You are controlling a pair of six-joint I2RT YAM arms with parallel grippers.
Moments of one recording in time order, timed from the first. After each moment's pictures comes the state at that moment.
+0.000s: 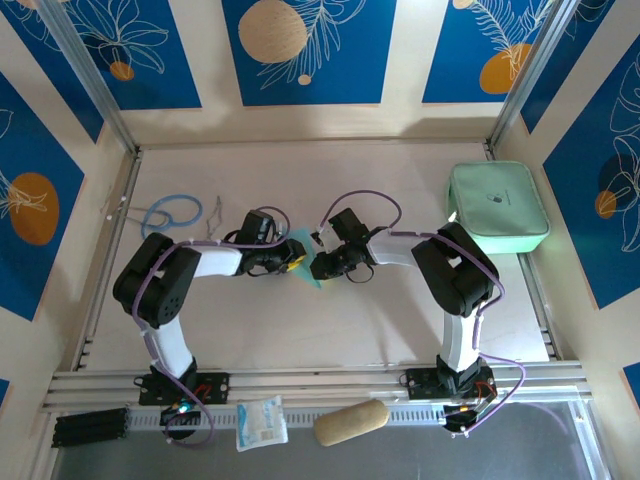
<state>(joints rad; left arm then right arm) -0.49 1.80 0.83 0.14 0.50 -1.07 0.62 1.89 1.03 -0.22 -0.52 0.28</state>
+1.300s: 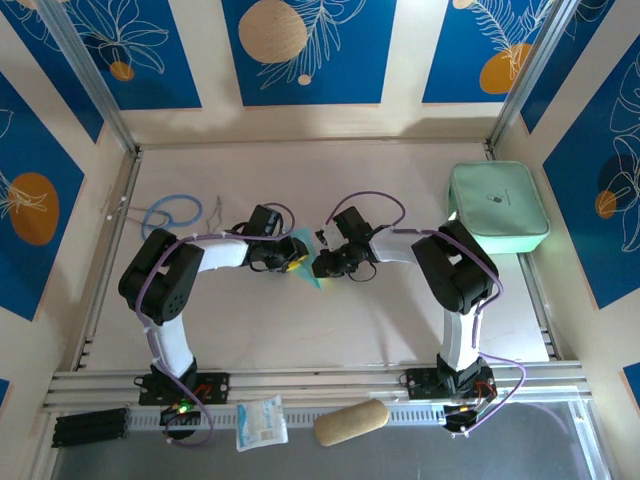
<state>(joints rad) -0.51 1.84 0.94 -0.07 0.45 -1.02 0.59 1.91 1.03 -0.21 -0.60 0.37</state>
